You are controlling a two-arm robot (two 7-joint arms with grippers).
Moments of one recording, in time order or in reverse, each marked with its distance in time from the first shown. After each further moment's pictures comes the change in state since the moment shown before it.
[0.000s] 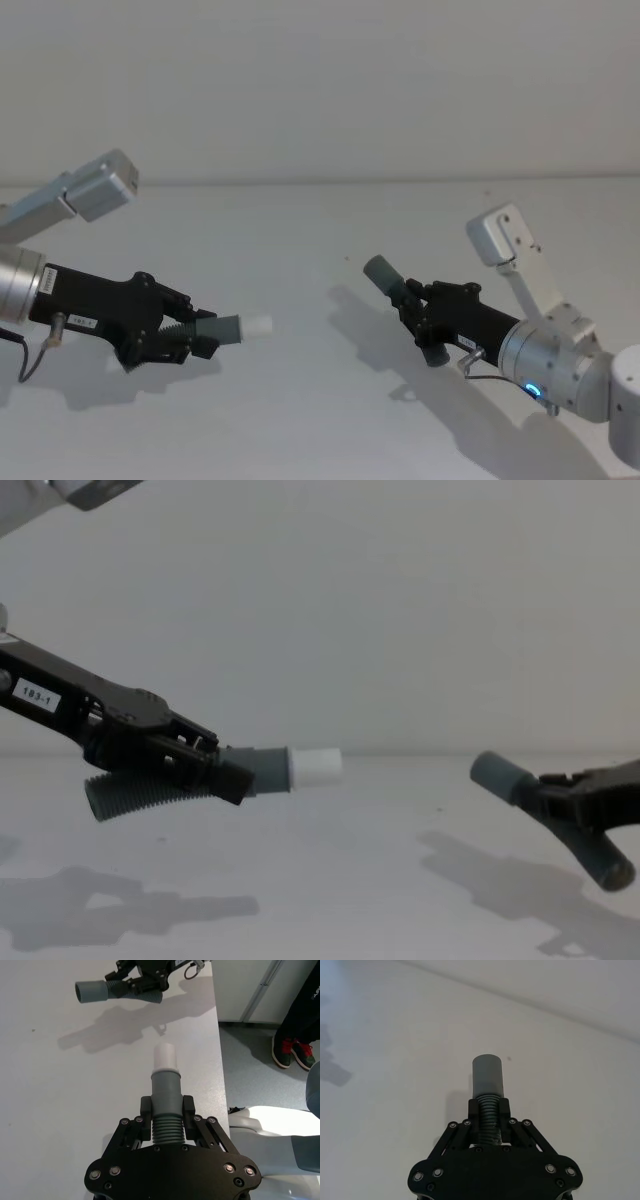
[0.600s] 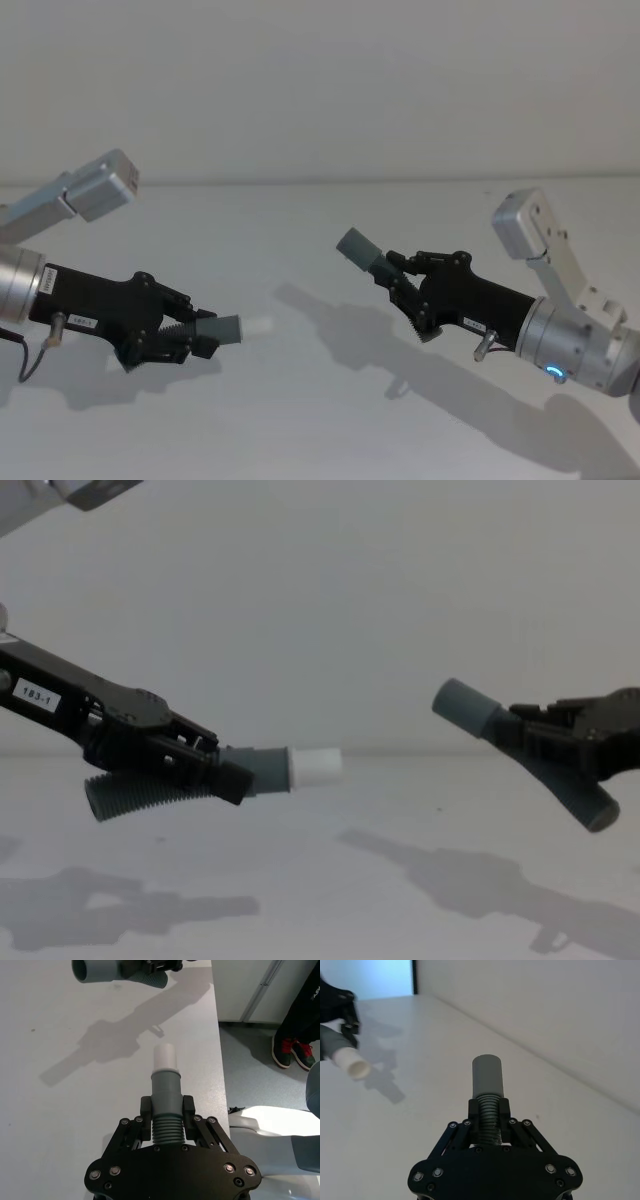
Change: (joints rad) left arm 0.000 0.000 0.000 0.000 0.000 0.000 0.000; right arm 0.070 0.084 -0.016 0.082 0.073 -0.308 0.264
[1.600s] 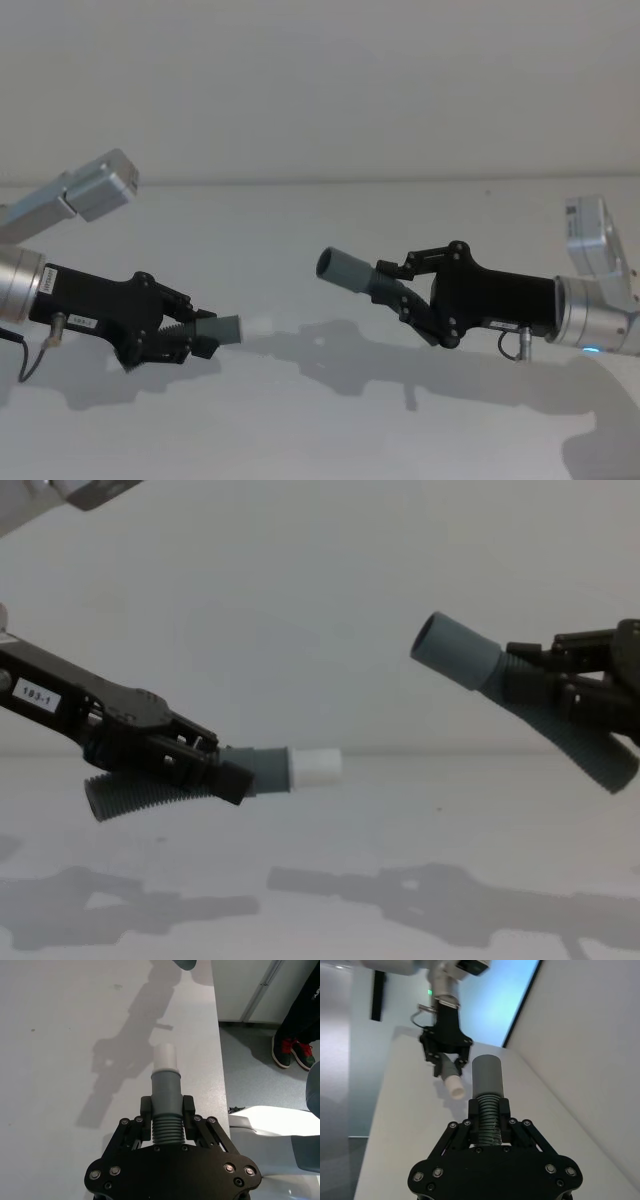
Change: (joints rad) left arm 0.000 0.000 0.000 0.000 0.000 0.000 0.000; right arm 0.180 0.055 -0.060 0.215 0.185 -0.381 0.512
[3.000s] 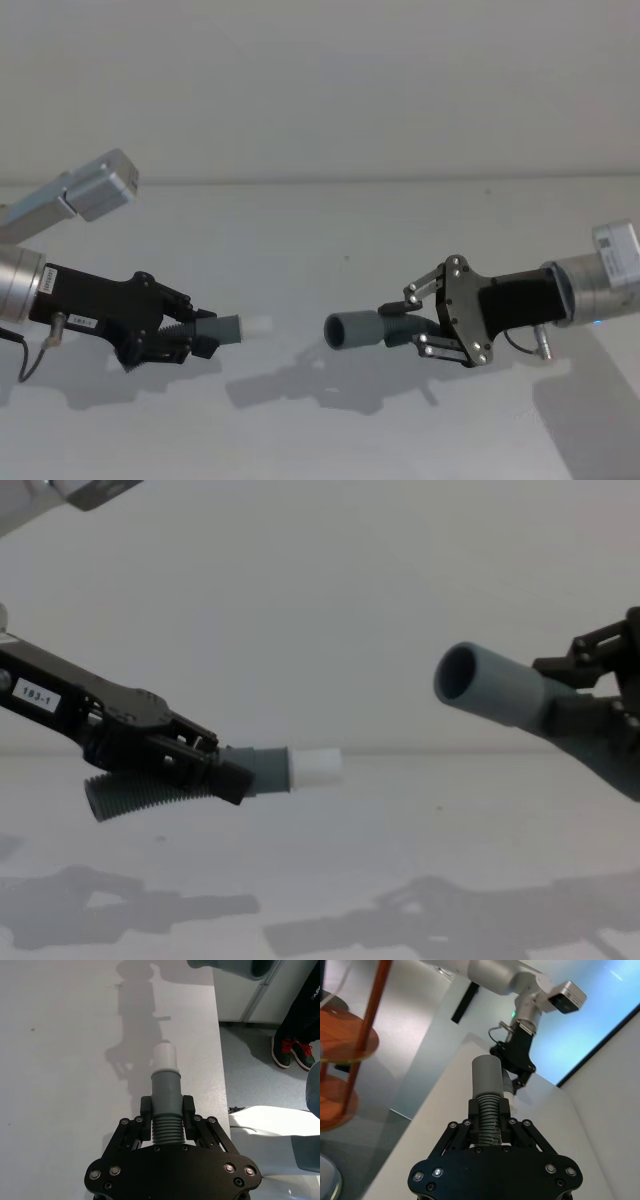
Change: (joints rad) left arm 0.000 0.000 0.000 0.000 0.000 0.000 0.000; right arm 0.236 -0.052 -0.101 0.272 0.133 -0.272 0.477
